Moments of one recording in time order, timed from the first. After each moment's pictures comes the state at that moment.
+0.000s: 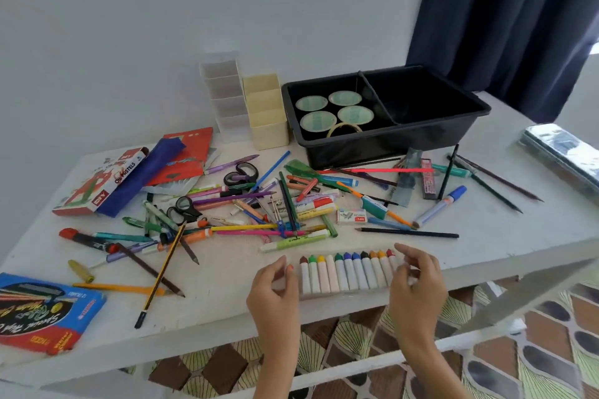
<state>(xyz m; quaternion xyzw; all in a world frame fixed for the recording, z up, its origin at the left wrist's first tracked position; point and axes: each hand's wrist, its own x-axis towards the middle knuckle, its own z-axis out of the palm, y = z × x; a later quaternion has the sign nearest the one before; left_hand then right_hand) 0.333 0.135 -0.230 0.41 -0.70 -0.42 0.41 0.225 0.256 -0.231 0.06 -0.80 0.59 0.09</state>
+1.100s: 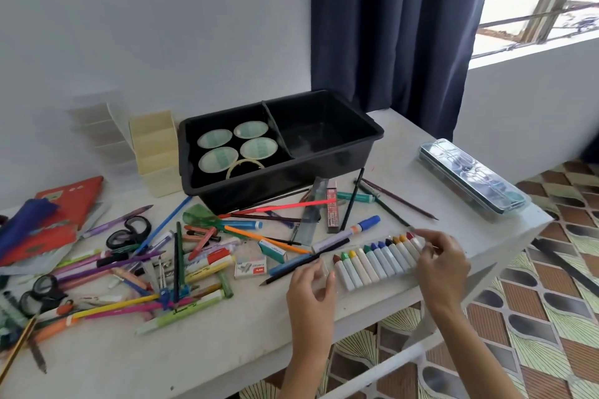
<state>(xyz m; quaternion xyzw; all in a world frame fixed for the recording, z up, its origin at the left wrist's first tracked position) 0.161 0.248 -0.228 0.26 -0.78 -0.51 0.26 0.034 0.385 -0.240 0.01 -0.83 0.53 0.19</state>
